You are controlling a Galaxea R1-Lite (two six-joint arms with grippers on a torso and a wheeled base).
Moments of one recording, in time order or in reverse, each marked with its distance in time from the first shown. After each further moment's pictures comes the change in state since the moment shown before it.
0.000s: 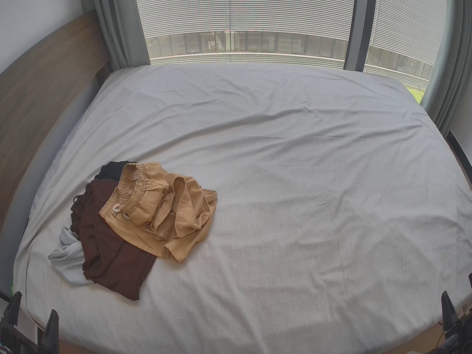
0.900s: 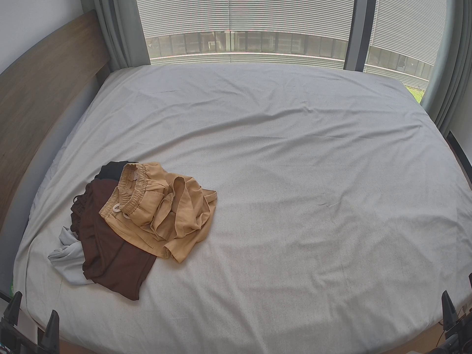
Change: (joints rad) left arm -0.002 0.000 0.000 -0.001 -0.007 0.000; right arm 0.000 0.000 0.000 0.000 -0.004 0.007
